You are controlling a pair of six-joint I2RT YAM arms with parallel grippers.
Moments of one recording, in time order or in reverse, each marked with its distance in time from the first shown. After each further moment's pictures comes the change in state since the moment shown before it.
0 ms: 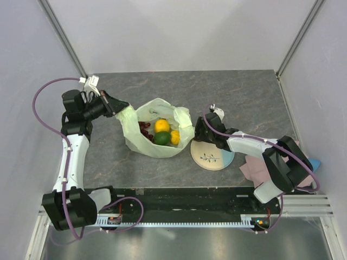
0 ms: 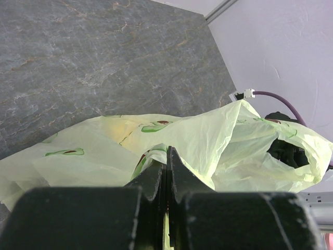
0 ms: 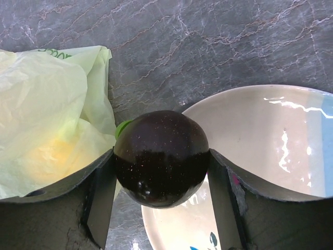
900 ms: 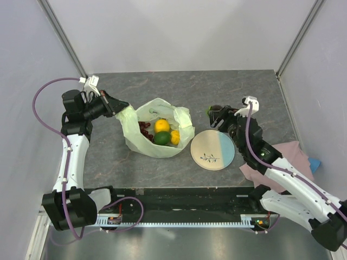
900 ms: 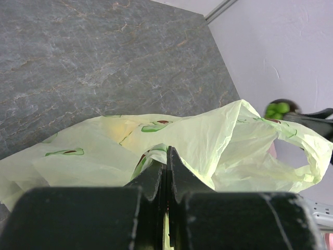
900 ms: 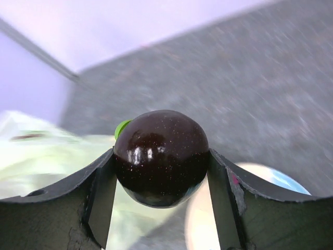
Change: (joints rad) left arm 0.000 0.000 0.000 0.000 0.000 0.000; right arm 0.024 -0.660 -0.067 -0.014 0.196 -0.173
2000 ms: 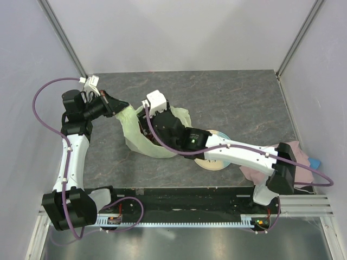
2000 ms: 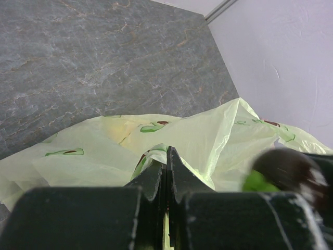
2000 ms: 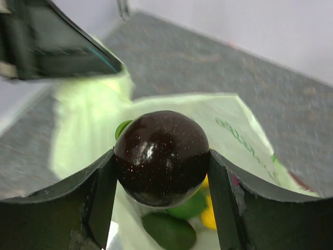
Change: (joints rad) left arm 0.000 0.000 0.000 0.000 0.000 0.000; right arm 0.569 0.720 0.758 -0.018 0.258 -0.489
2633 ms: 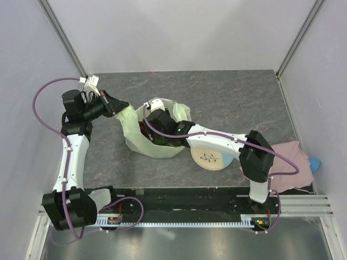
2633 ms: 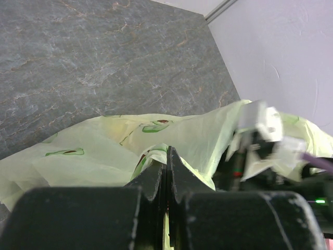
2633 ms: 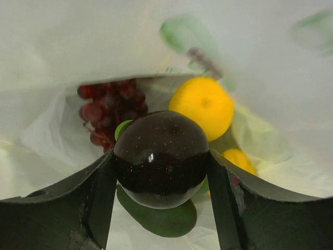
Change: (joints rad) left arm 0.000 0.000 0.000 0.000 0.000 0.000; right arm -0.172 0.240 0.011 -0.234 -0.231 0.218
